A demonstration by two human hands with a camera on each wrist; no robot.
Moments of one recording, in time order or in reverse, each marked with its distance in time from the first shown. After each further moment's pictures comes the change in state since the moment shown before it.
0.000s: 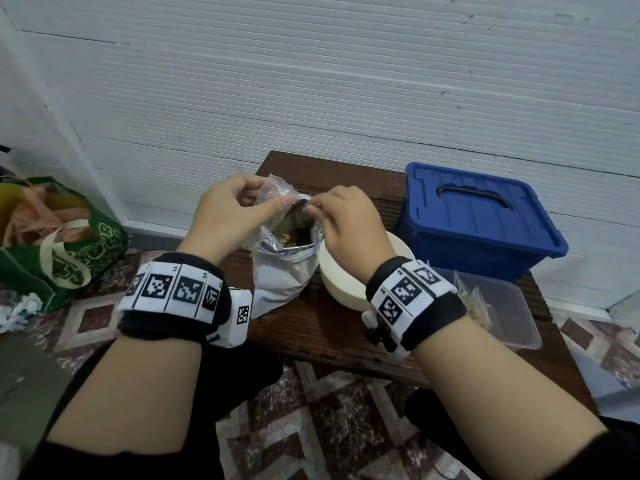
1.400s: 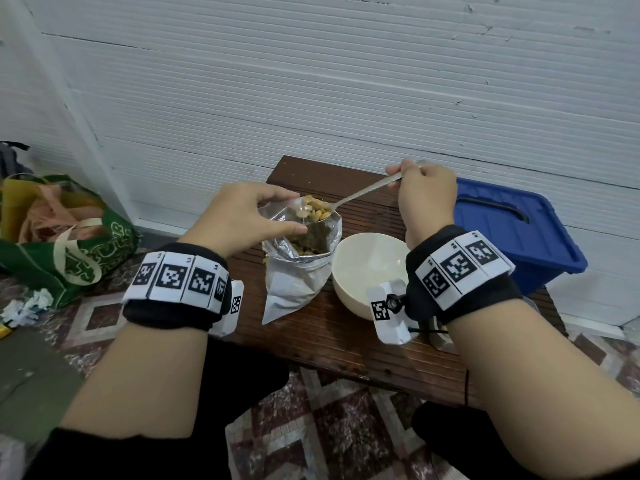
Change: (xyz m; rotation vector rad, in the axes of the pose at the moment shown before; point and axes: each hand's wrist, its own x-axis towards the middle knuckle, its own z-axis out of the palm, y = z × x) left_hand 0.007 0.009 -0.021 0.329 -0.207 0.096; right_hand 0.042 0.011 -0.046 0.485 0.309 0.820
